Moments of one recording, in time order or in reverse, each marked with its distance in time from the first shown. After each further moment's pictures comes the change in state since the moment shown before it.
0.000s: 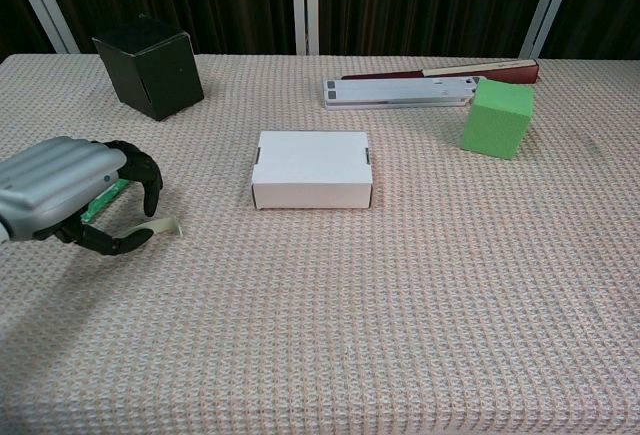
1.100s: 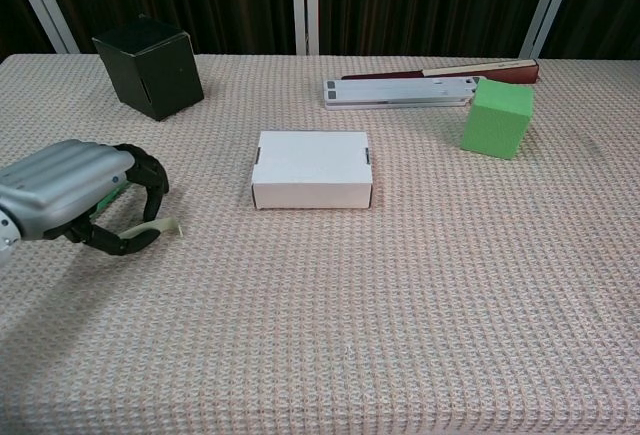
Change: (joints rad) left arm -0.016 -0.011 -0.007 0.012 -0.016 -0.024 -0.016; right arm 0.001 -0.012 0.002 0.031 -0.021 0.018 0.014
